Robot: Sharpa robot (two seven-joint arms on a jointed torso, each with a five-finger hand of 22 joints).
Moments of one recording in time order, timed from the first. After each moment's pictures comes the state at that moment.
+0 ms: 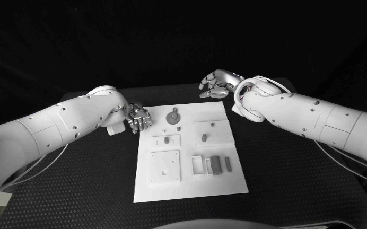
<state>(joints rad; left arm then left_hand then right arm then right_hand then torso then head) 1.26 -0.54 -0.11 1.01 -0.95 0.25 -0.43 0.79 0.17 0.64 -0.25 0.05 1.02 0.10 0.29 0.93 1.13 0.02 0.58 0.56 0.91 -0.02 1.13 0.52 0.01 1.08 -0.11 0.12 1.31 1.18 -0.64 0.03 1.19 -1.30 -0.30 -0.01 1.01 -0.09 0.59 -0.27 0.05 0.87 0.13 0.21 0.57 1.02 0.03 1.06 1.02 1.25 -0.08 1.38 0.86 0.23 1.19 -0.03 0.86 1.31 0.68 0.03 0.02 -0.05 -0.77</state>
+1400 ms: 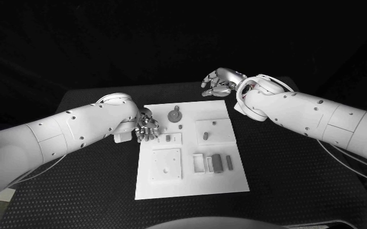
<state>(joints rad) 1.24 -0.55 -0.14 1.16 -1.04 0.28 -0.51 0.73 0.17 0.67 -0.27 0.06 1.05 0.08 0.28 0.93 1.16 0.00 0.59 0.55 0.93 -0.03 1.14 0.51 0.01 1.10 -0.13 0.14 1.31 1.18 -0.64 0.03 1.19 -1.30 -0.30 -0.01 1.01 -0.09 0.59 -0.27 0.05 0.87 0.13 0.21 0.57 1.02 0.03 1.06 1.02 1.25 -0.08 1.38 0.86 0.23 1.19 -0.03 0.86 1.31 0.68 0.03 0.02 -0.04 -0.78</state>
